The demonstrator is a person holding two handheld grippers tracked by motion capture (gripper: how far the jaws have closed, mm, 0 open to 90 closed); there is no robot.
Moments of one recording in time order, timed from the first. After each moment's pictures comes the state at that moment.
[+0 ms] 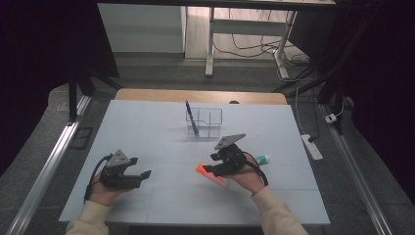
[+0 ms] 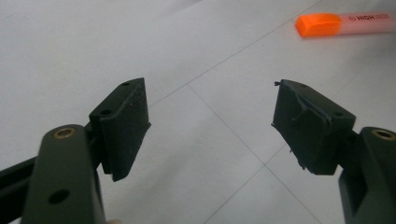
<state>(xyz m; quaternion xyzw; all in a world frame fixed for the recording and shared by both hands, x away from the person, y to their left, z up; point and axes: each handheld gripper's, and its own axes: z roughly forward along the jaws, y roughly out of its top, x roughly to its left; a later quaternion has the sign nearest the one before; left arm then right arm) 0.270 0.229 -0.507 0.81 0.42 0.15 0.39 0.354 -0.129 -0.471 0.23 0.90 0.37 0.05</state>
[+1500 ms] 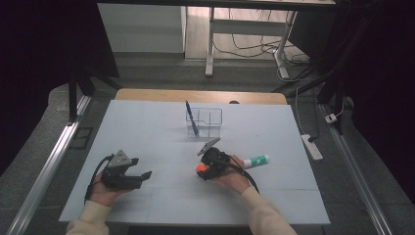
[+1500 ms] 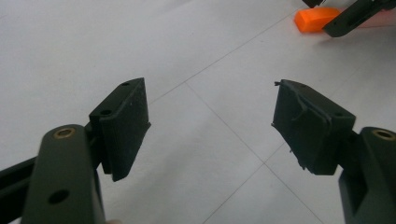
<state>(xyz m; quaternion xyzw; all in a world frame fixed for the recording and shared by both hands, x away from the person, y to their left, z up) 0.270 0.227 -0.508 0.81 0.41 0.15 0.39 0.364 -0.087 -0.511 0.23 0.94 0.25 0.07</state>
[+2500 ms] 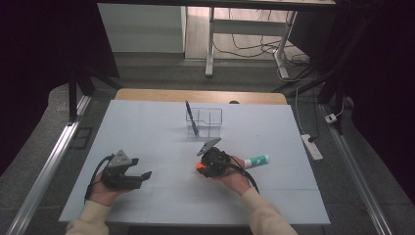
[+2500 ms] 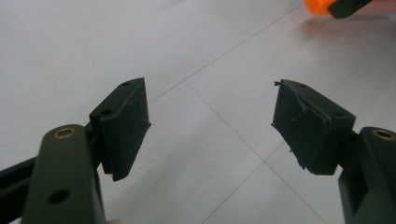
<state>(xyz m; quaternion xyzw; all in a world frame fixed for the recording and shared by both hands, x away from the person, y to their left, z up) 0.271 0.227 -0.509 0.81 0.41 0.15 0.38 0.357 -0.089 -0.495 0.20 0.94 0.28 0.09</state>
